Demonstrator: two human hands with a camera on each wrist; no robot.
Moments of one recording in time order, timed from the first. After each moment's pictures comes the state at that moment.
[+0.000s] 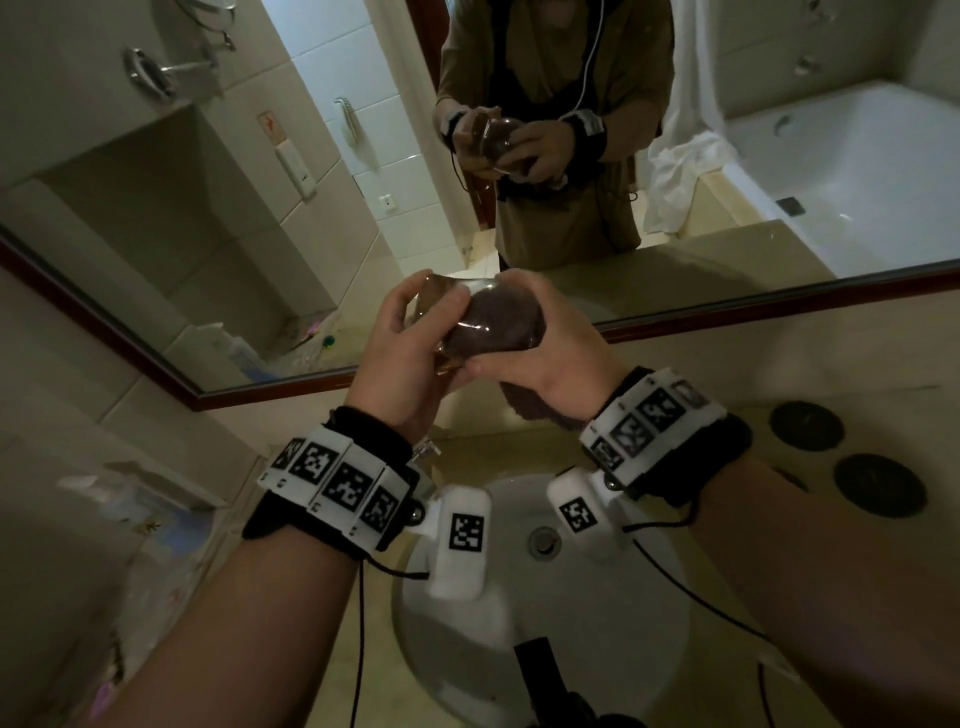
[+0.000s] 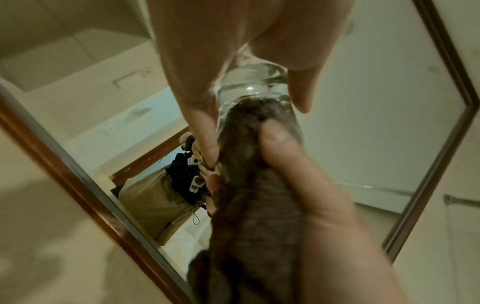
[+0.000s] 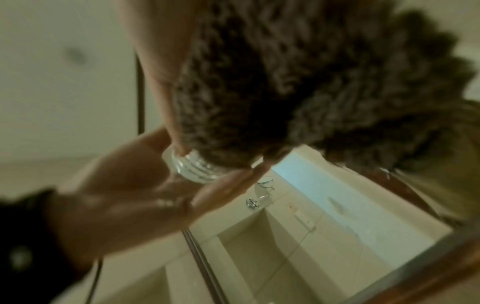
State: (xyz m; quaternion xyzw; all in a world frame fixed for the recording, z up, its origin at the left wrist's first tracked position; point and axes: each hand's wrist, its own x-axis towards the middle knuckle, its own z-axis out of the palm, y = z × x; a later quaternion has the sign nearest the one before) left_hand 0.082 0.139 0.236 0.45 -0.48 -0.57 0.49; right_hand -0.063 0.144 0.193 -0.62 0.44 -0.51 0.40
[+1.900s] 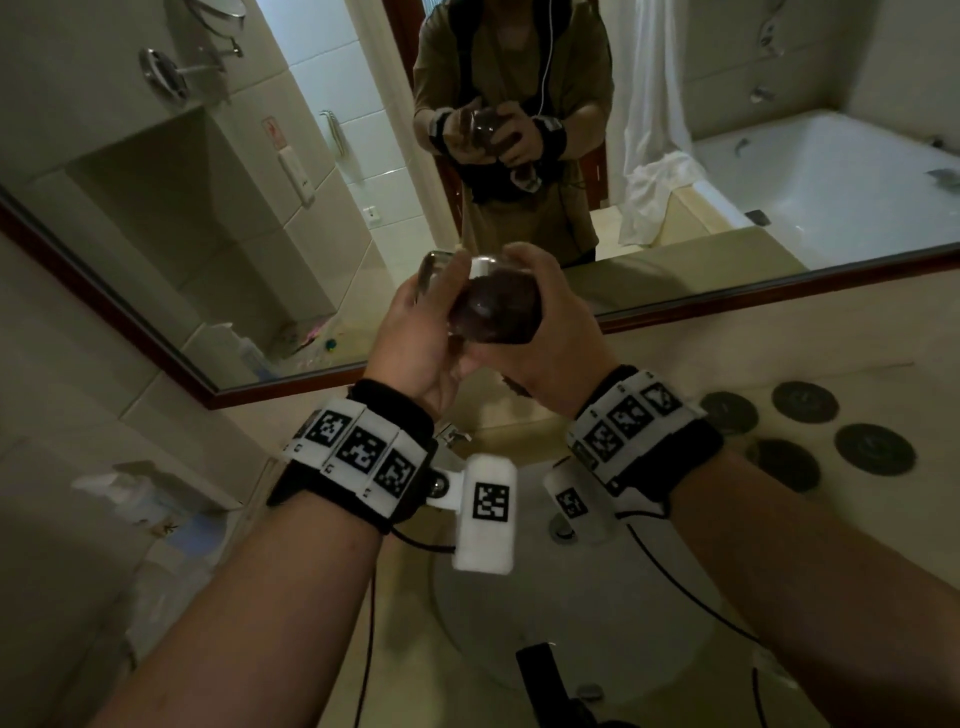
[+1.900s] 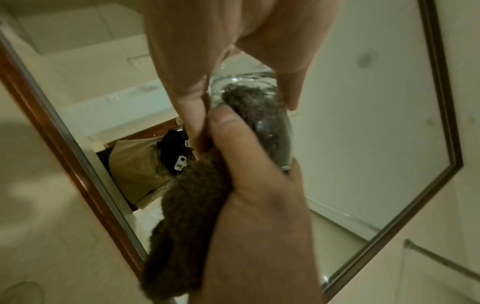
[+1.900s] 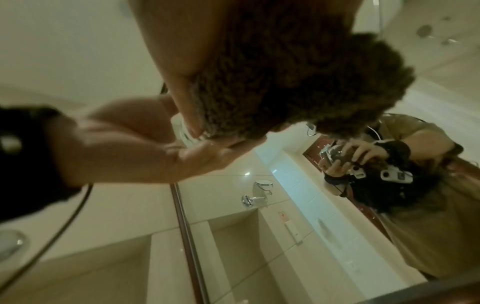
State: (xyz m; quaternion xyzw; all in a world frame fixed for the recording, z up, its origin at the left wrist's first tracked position) left_hand 0.147 0.156 0.256 0.43 -0.47 -0.60 0.50; right_hand 0.023 0.168 0.208 -0.61 0.46 -0.57 0.29
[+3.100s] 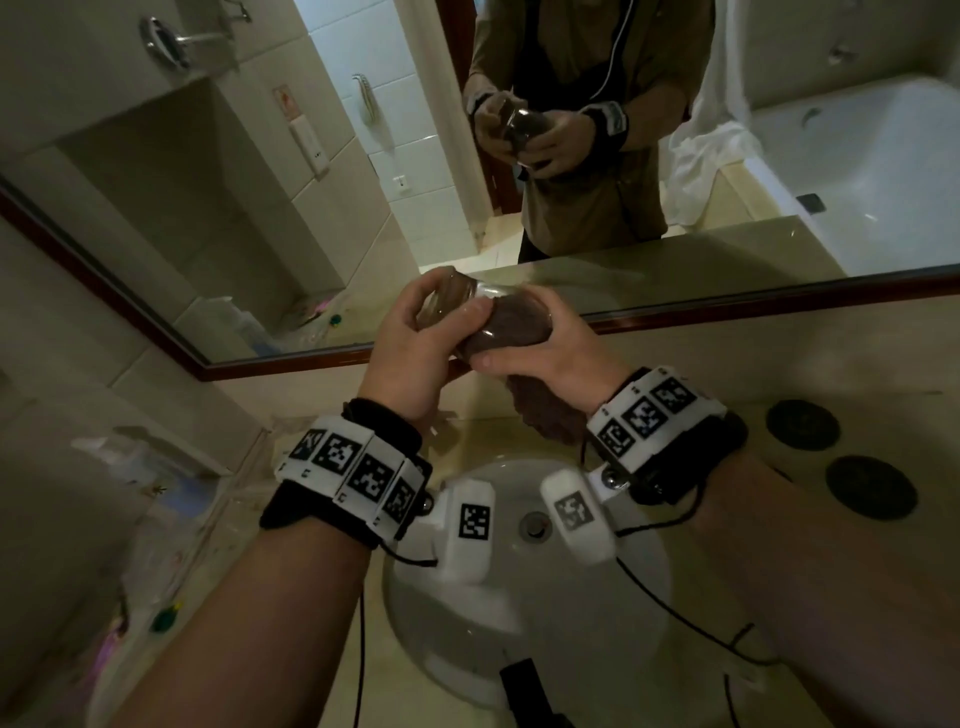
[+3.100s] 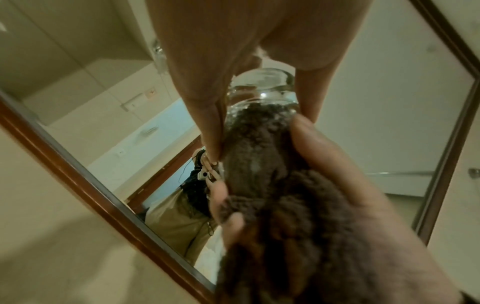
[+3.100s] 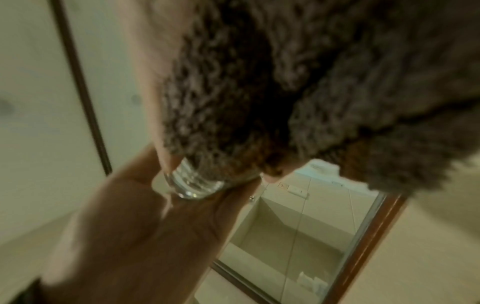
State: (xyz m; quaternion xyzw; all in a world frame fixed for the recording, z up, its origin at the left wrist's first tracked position) left_hand 0.069 0.152 0.224 0.48 -0.50 -0.52 0.50; right_hand -0.072 0.142 0.172 -0.55 0.42 -0.50 0.52
